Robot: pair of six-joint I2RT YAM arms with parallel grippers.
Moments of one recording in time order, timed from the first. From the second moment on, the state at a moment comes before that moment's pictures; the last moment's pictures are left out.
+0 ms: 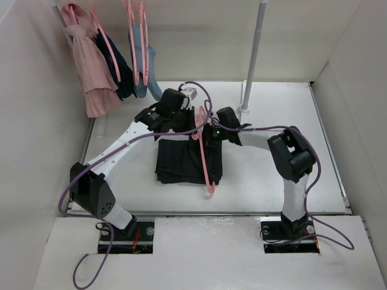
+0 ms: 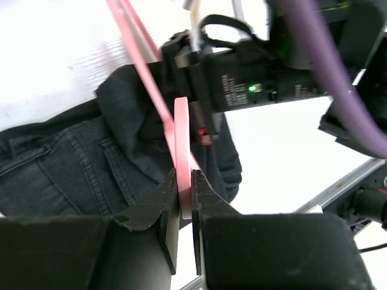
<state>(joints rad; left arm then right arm) -0.59 1.52 1.40 -0.64 0.16 -0.38 0.53 2.01 1.23 0.02 -0.60 0.65</state>
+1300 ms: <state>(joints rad) -0.61 1.53 1.39 -0.62 0.15 -0.37 0.35 1.70 1.02 -0.42 -0.65 0.31</state>
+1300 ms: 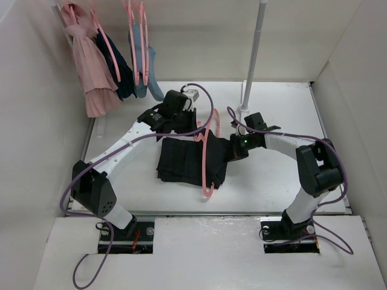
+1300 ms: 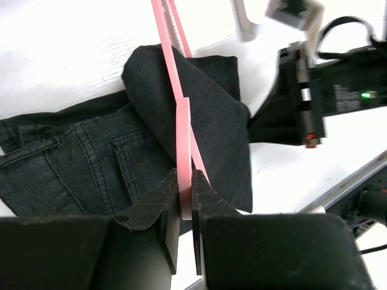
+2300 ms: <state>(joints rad) -0.60 1.57 1.44 -0.57 0.28 -0.38 0.40 1.76 1.01 -0.25 -0.71 0.36</state>
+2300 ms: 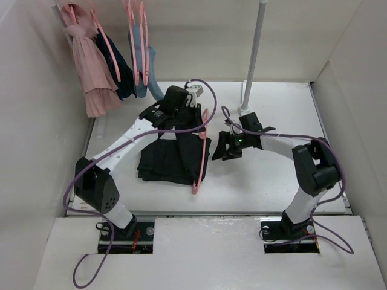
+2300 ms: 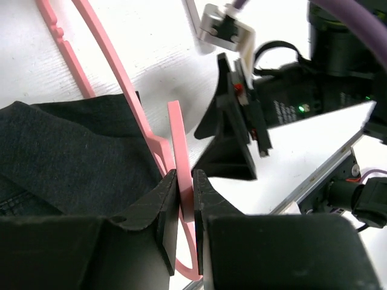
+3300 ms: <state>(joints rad) -0.63 1.62 1.50 -0.58 0.24 -0.10 0.50 1.76 1.01 -0.16 -0.83 0.50</state>
